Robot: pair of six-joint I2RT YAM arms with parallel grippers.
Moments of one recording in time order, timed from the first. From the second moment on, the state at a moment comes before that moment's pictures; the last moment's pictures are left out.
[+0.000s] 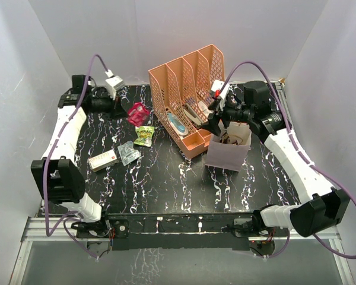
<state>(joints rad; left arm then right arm) 0.07 1.61 1.53 -0.85 0.83 0.55 0.31 1.27 1.31 -0.51 -0.68 -0.51</state>
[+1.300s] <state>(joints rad) -0.54 1.52 1.58 -0.84 0.79 0.51 0.33 1.44 1.26 -0.31 -1.18 -0.28</state>
